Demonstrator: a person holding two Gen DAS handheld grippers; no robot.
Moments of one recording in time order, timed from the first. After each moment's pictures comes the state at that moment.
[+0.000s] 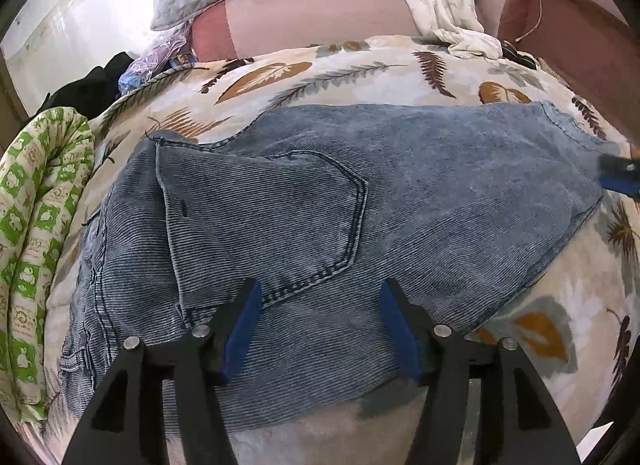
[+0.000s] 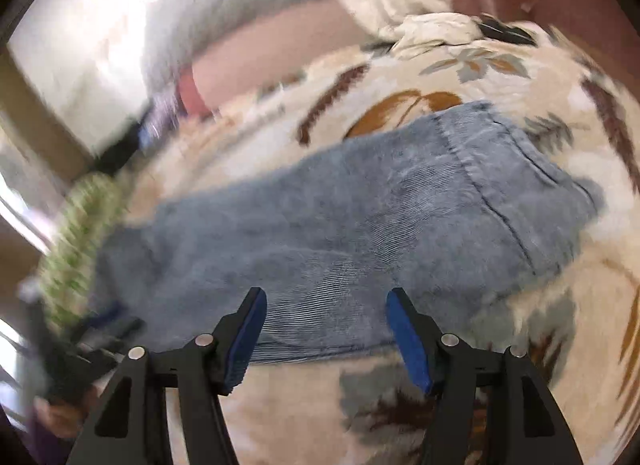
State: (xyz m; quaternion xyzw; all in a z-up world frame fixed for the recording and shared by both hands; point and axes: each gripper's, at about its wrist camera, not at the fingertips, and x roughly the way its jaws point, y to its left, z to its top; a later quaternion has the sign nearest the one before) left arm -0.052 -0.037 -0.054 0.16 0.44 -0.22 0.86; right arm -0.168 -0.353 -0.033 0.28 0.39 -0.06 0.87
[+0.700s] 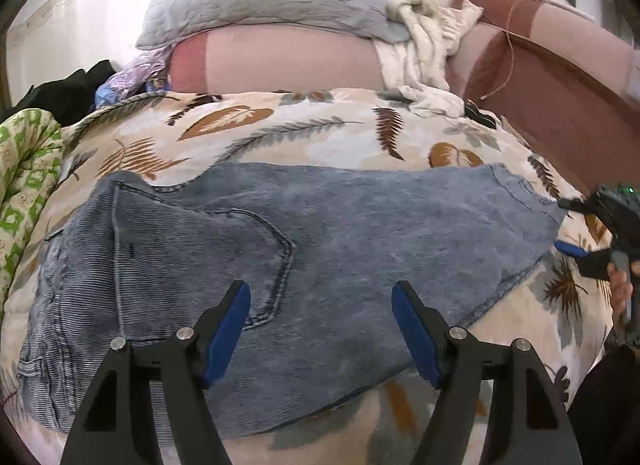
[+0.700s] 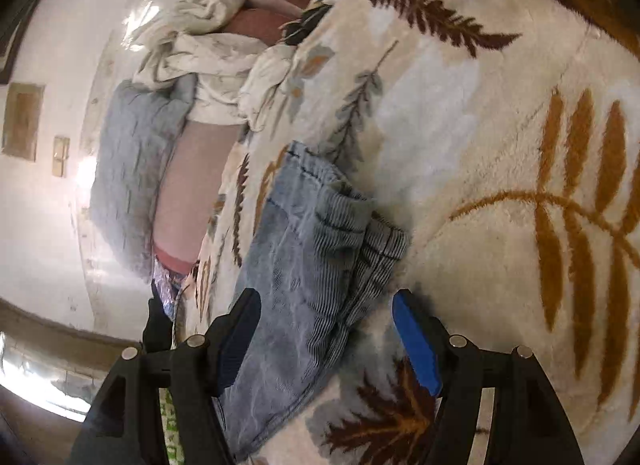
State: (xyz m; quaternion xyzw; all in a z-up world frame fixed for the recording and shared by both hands) left arm -0.061 -0.056 -0.030 0.07 0.39 -0.30 0.87; right arm -0.228 -0.464 -0.074 0.56 0.27 -0.15 0.77
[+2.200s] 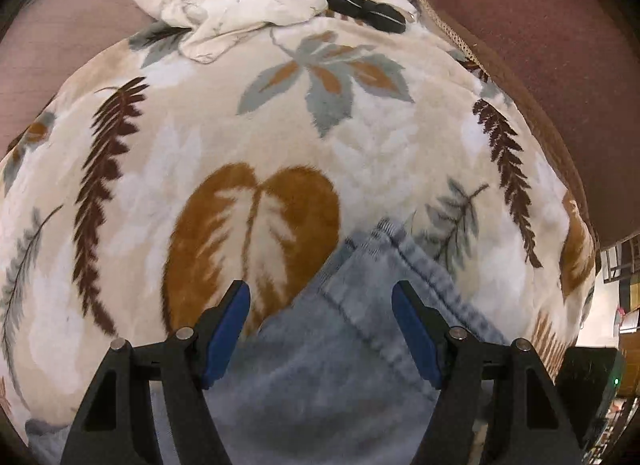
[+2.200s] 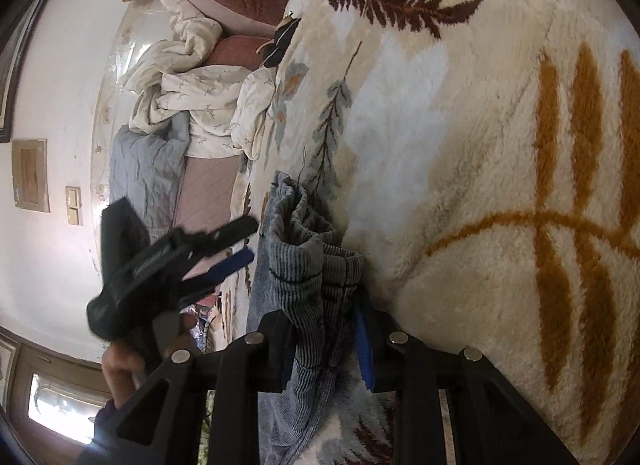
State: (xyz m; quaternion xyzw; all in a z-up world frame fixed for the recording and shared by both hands) left arm 0.039 -0.439 -0.041 0.21 0.57 -0.42 0.67; right arm -0.233 -0.481 -0.103 0.62 0.21 -0.14 0.74
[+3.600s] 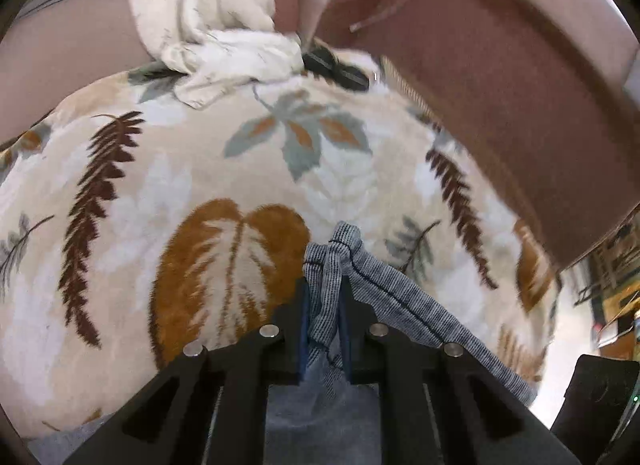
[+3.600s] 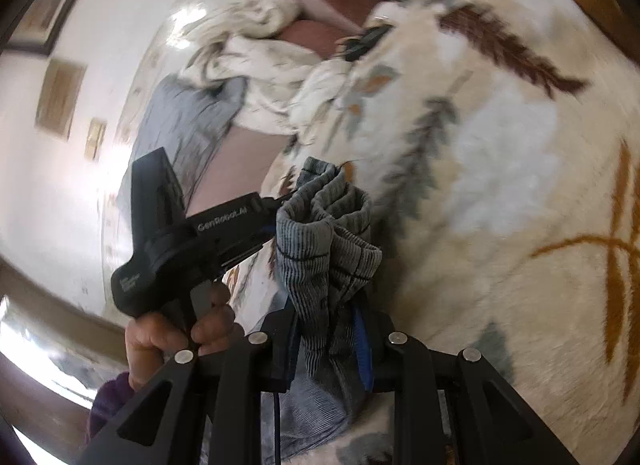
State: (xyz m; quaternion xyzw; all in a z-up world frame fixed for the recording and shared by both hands) left arm 0.034 -0.387 -0.019 0.10 0.50 -0.50 0.70; right arm -0.204 -0.440 -0.045 0.50 0.22 -0.12 0.83
